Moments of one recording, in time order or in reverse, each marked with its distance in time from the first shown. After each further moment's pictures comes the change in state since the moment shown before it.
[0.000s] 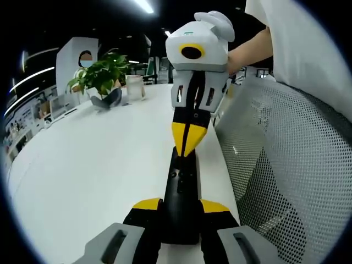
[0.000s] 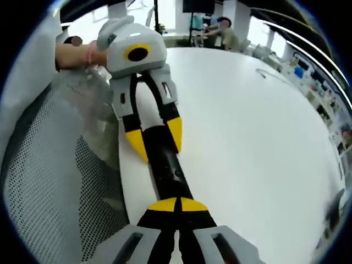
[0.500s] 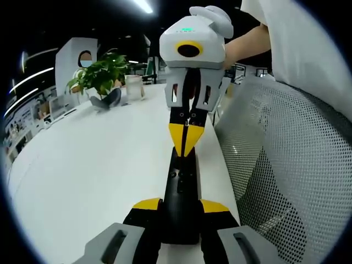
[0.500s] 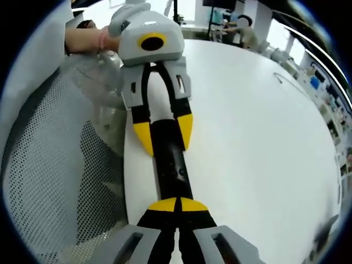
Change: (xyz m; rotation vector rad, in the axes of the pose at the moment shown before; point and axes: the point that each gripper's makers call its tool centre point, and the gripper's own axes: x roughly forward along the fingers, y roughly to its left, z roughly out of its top) left arm 0.000 0.000 0.000 0.005 0.004 -0.002; right arm 0.001 0.001 -0.002 -0.195 0.123 0.062
